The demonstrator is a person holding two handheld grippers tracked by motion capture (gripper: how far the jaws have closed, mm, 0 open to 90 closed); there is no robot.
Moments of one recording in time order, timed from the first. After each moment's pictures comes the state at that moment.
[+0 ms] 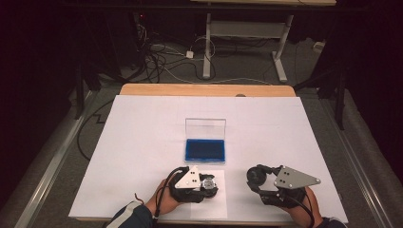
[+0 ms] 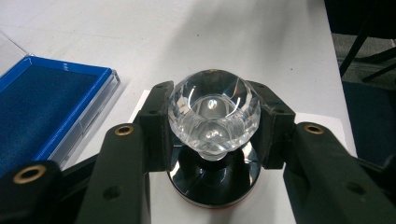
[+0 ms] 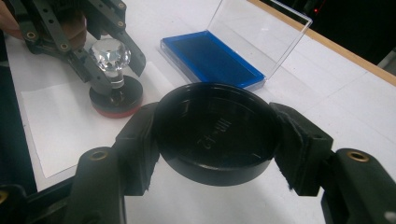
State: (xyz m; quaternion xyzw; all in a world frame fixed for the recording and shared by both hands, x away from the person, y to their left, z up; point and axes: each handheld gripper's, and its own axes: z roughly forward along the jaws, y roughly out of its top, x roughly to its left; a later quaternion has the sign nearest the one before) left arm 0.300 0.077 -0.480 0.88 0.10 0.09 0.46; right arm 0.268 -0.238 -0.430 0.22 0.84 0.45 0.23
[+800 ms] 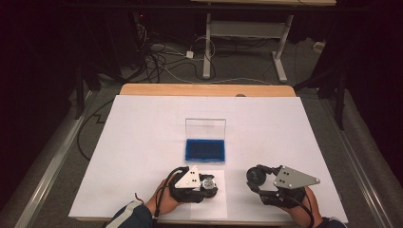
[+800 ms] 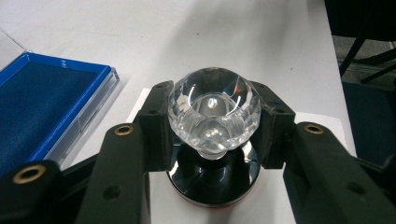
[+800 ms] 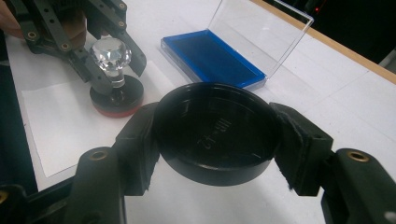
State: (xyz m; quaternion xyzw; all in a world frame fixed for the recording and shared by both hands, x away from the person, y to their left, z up) left arm 0.301 0.077 -0.481 0.88 0.10 0.08 0.47; right arm 0.268 -0.238 -0.431 0.22 0.84 0.44 0.23
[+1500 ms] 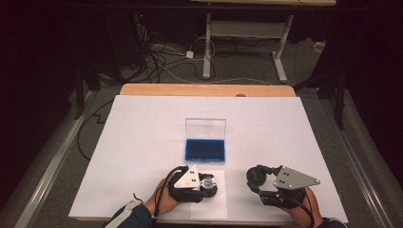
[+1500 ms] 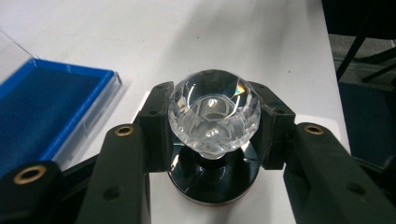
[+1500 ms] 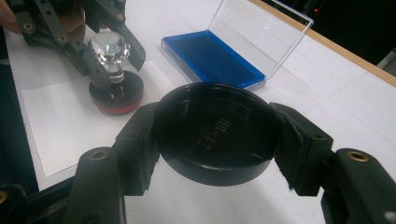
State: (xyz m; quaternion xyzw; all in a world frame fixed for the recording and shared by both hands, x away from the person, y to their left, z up) left arm 0.299 0.078 -0.471 0.88 0.09 0.09 0.47; right arm 0.267 -0.237 -0.430 0.22 0.84 0.44 0.24
